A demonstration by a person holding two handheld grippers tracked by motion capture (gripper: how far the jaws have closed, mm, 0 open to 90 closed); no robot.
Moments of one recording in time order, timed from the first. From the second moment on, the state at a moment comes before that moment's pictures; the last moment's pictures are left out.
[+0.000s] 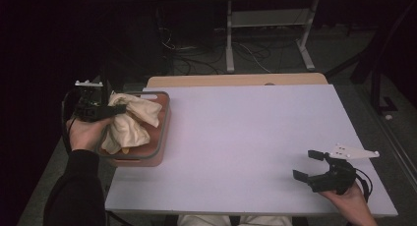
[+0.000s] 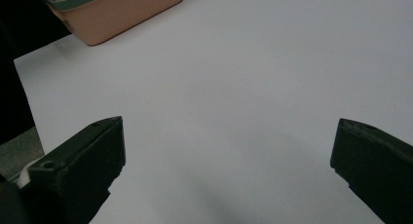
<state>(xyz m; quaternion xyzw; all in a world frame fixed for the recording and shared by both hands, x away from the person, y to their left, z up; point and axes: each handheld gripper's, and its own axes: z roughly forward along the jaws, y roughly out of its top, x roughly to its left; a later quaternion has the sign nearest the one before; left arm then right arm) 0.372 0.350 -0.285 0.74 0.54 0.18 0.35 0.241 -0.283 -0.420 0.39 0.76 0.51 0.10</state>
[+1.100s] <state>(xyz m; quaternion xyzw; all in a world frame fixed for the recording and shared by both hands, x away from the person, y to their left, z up) 0.364 0.338 -0.216 0.73 0.52 0.15 0.40 0.243 -0.284 -0.421 0.39 0.76 0.51 0.10</state>
